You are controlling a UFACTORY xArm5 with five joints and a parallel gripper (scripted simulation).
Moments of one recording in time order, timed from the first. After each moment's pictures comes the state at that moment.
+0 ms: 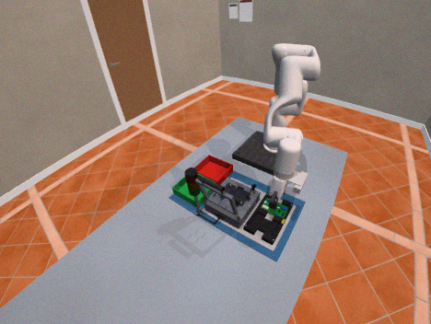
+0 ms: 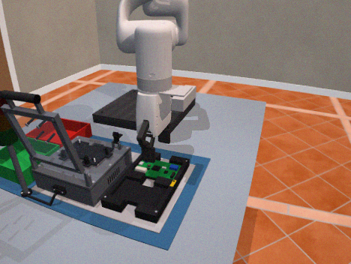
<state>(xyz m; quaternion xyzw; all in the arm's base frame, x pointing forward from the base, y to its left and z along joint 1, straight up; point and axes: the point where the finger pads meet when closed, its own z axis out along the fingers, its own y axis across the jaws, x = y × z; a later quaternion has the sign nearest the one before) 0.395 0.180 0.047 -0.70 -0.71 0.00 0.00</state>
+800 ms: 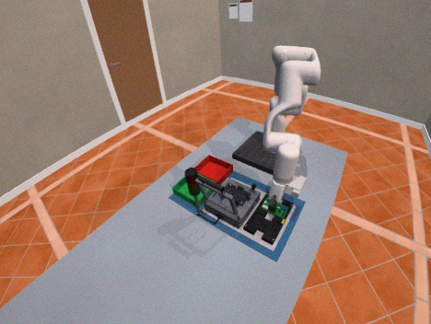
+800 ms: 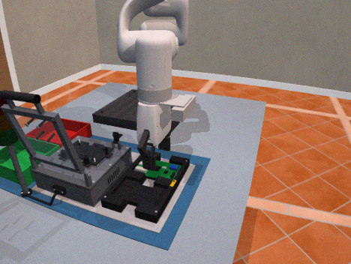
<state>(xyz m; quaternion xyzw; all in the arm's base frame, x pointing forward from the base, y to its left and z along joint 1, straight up) 0.394 0.179 0.024 -0.70 -0.71 0.00 0.00</state>
